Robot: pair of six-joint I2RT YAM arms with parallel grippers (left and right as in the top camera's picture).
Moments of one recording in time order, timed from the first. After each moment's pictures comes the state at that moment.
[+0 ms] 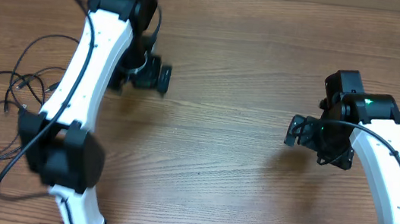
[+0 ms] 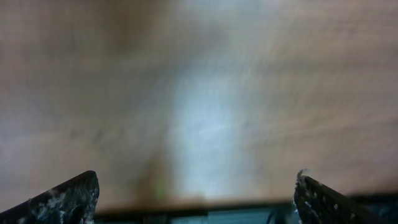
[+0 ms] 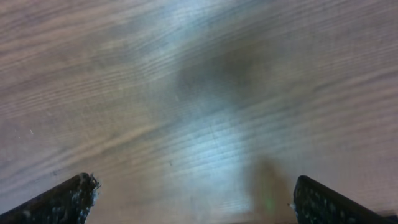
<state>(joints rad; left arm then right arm) -0.18 1.95 1.94 -1.68 0.09 -0.18 0.09 1.49 1.22 -1.30 -0.08 0.38</state>
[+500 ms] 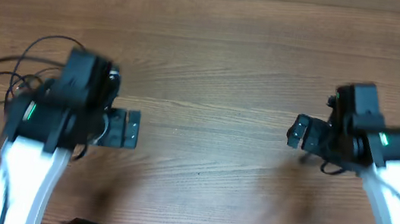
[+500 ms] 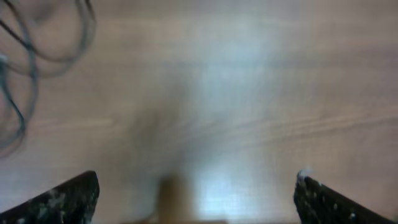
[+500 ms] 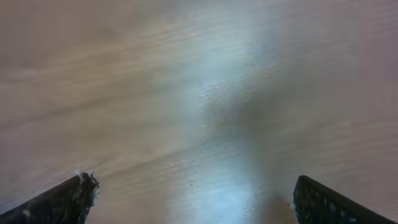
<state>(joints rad) -0.18 1.15 1.39 -1.43 -0.03 -0.19 0.13 1.19 1.14 -1.15 -0.07 0.38</state>
